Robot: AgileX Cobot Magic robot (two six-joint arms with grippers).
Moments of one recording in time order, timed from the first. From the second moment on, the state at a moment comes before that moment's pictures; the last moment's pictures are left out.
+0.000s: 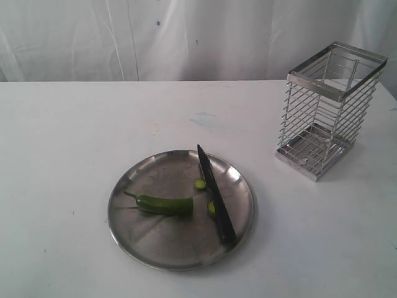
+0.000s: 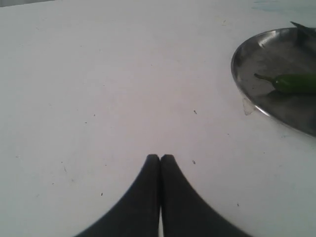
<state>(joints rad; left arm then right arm) -0.04 0.00 0.02 -0.09 0.43 0.14 -0.05 0.00 0.00 -0.03 0.32 0.21</state>
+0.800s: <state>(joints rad) -0.04 0.00 0.02 -0.11 0.44 0.25 -0.05 0.00 0.00 -0.03 0.32 0.21</state>
